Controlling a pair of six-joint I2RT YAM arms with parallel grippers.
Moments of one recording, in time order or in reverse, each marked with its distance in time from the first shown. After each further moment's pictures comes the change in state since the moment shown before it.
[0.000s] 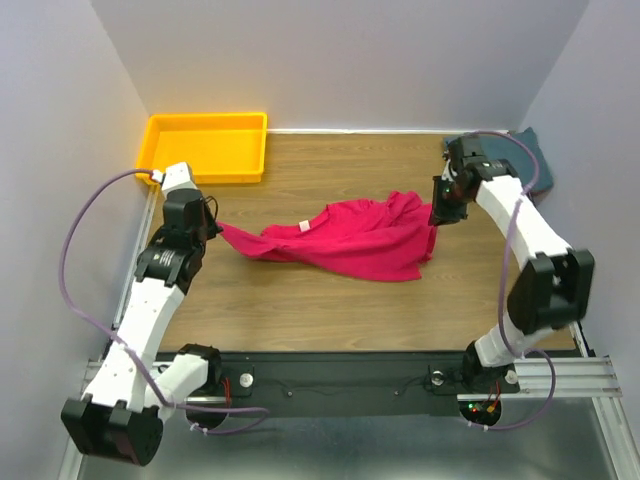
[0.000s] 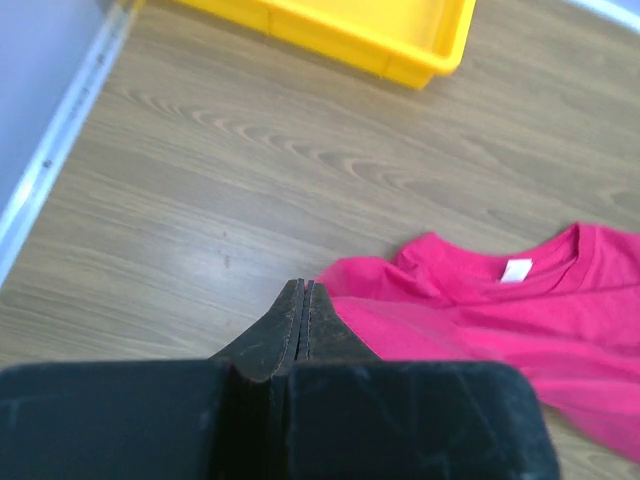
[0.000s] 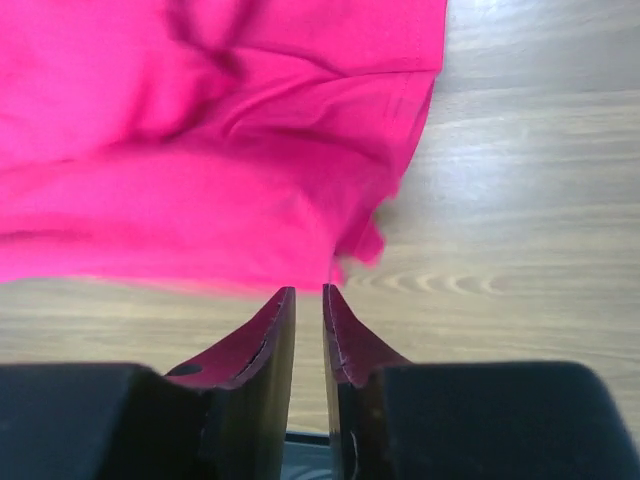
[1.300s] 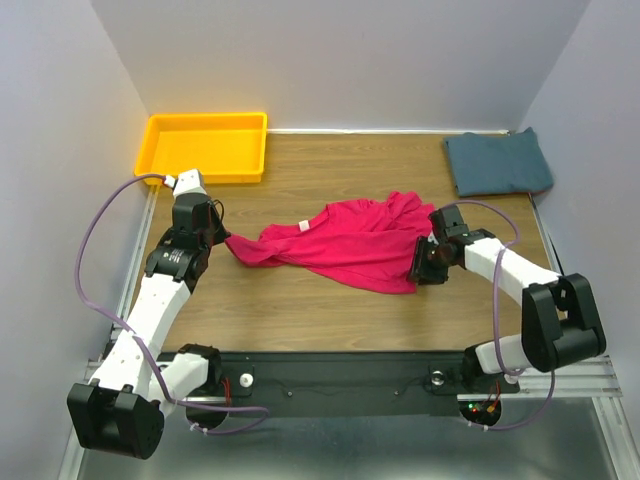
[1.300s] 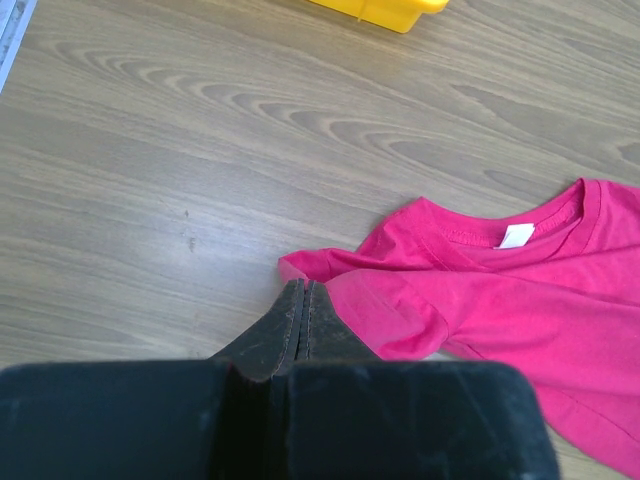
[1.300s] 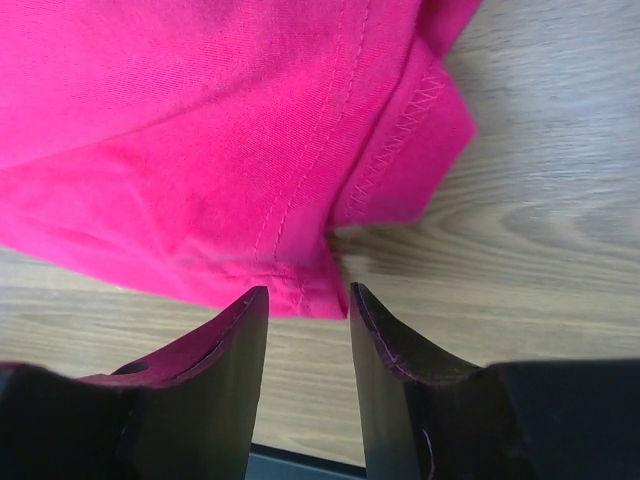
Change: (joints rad) left arm 0.005 0.061 -0.094 0.085 0.093 -0.008; right arm 0.113 -0.156 -0.662 0.404 -0.086 0.219
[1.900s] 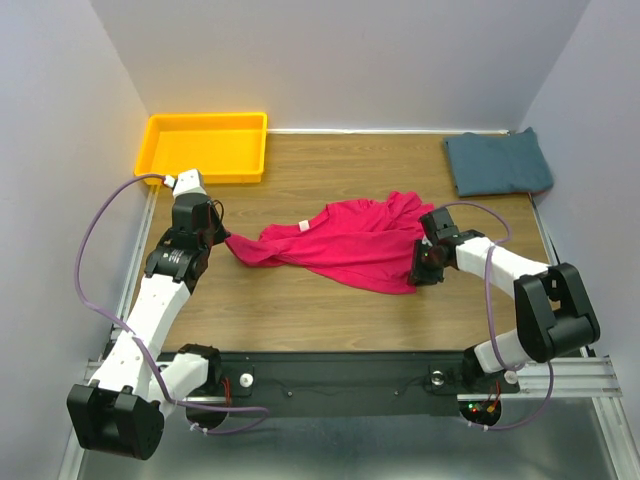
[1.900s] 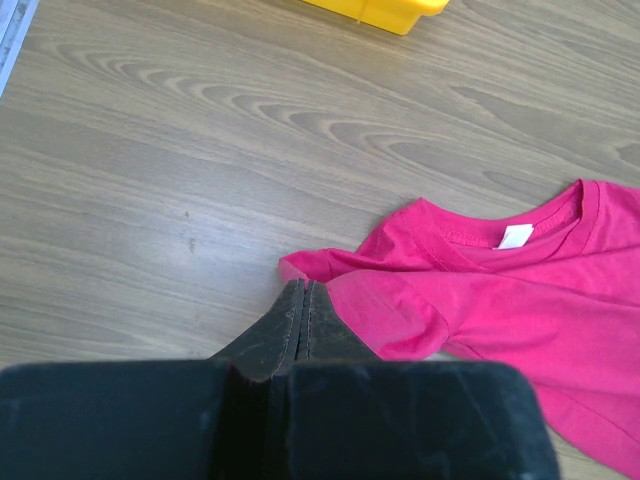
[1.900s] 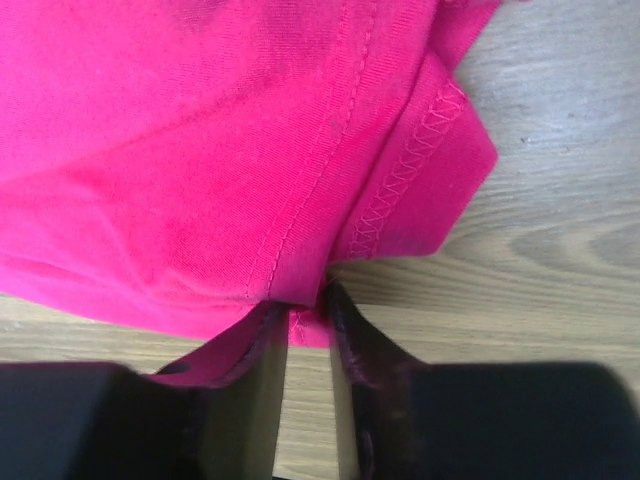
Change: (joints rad) left arm 0.000 -0.003 0.000 0.000 0.000 0.000; right arm 0.065 0.070 -0.006 0.049 0.097 0.030
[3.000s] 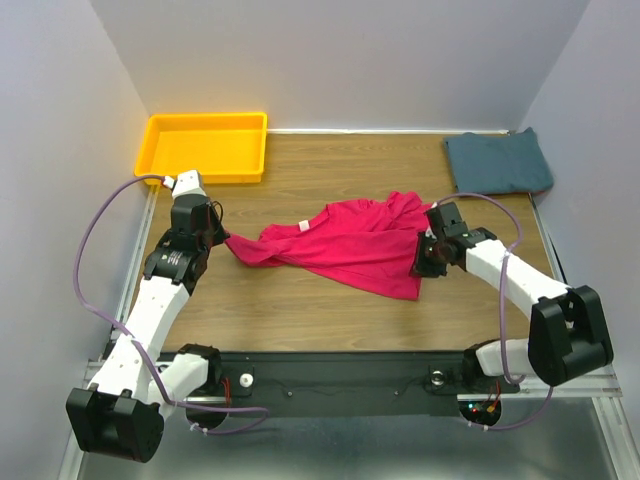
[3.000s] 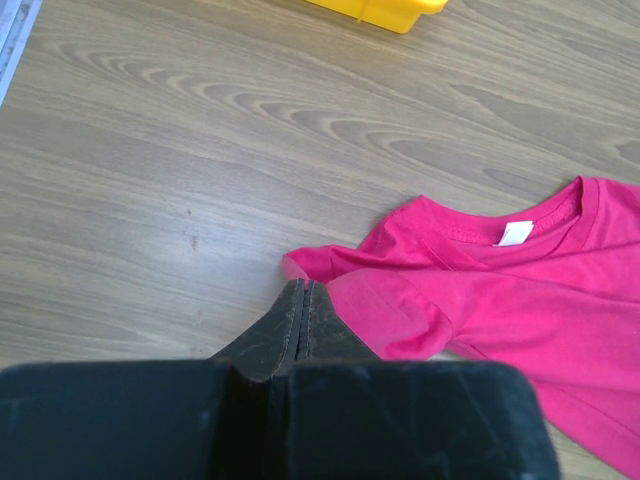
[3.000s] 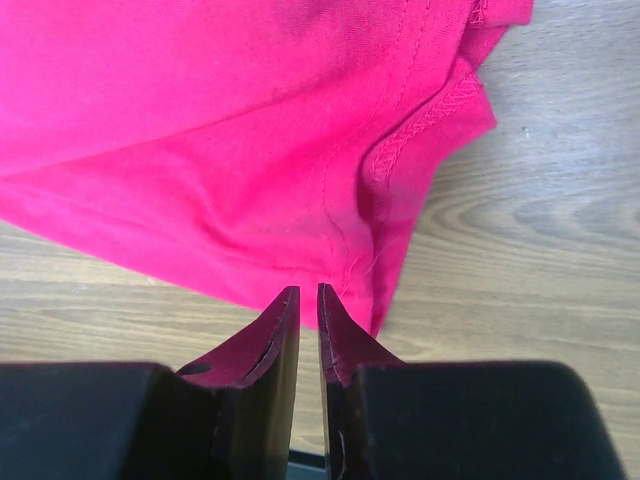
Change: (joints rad) left arm 0.000 -0.014 0.000 -0.013 0.000 0.003; right arm 0.006 -0.136 0.045 -0.081 -0.006 -0.010
